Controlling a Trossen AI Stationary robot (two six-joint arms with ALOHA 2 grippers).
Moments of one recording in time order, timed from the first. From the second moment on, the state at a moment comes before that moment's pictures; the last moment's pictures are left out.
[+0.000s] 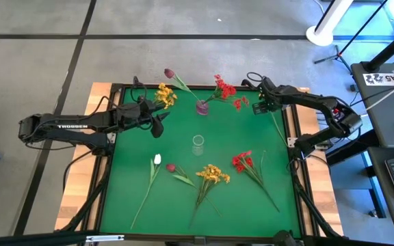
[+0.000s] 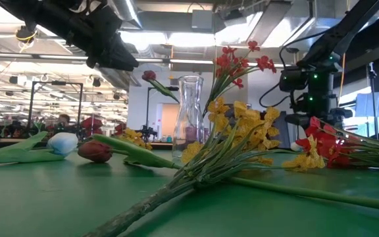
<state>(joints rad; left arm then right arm) 0.23 0.91 0.54 0.00 -0.37 -0.15 -0.94 1.44 0.76 -0.64 0.24 0.36</state>
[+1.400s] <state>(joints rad) 0.23 0.91 0.54 -0.09 -0.35 -0.12 -0.18 1.44 0.76 -0.87 0.42 1.21</state>
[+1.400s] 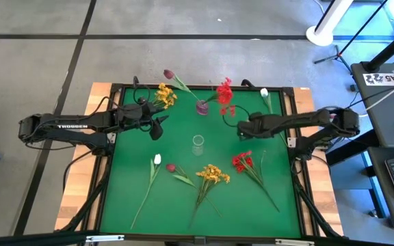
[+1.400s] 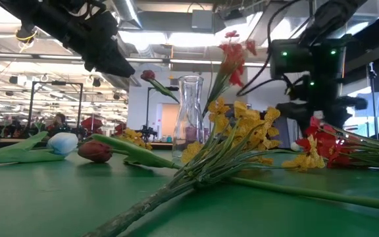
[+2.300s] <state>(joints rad) 0.23 0.91 0.54 -0.10 -0.28 -0.13 -0.93 1.61 0.77 -0.74 0.31 0.70</state>
